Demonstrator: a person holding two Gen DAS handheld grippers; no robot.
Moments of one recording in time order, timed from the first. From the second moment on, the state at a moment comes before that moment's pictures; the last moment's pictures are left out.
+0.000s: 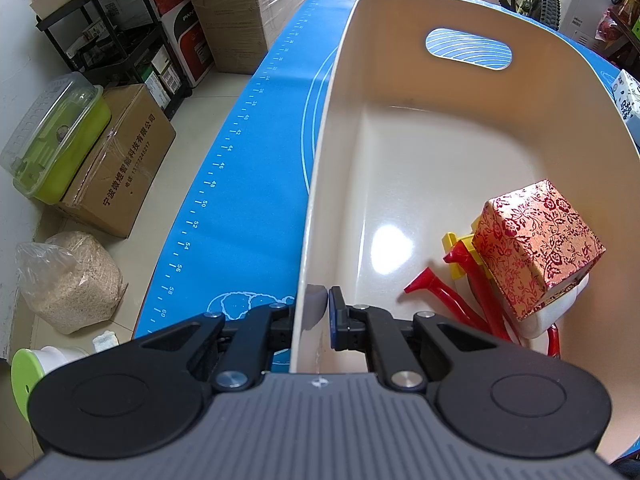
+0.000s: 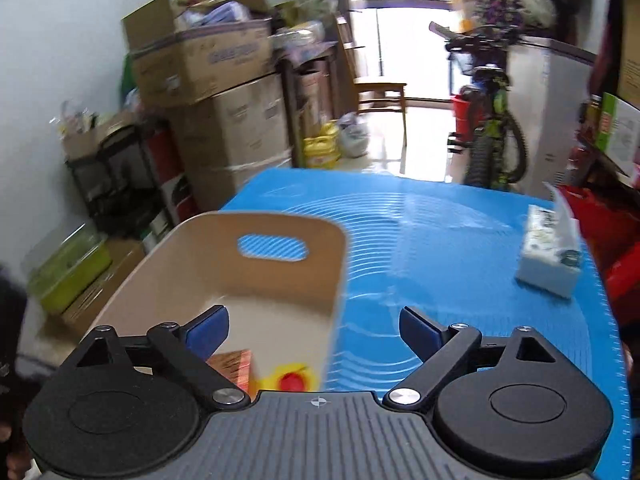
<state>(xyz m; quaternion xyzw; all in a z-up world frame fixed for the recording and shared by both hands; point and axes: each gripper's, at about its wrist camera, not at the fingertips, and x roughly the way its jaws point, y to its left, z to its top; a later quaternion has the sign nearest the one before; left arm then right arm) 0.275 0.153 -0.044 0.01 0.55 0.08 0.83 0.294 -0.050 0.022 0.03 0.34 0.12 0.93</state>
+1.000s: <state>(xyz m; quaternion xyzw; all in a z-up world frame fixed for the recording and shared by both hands) 0.274 0.156 -0.044 0.01 0.55 0.08 0.83 0.351 -0.159 -0.096 0.02 0.42 -0.03 0.90</state>
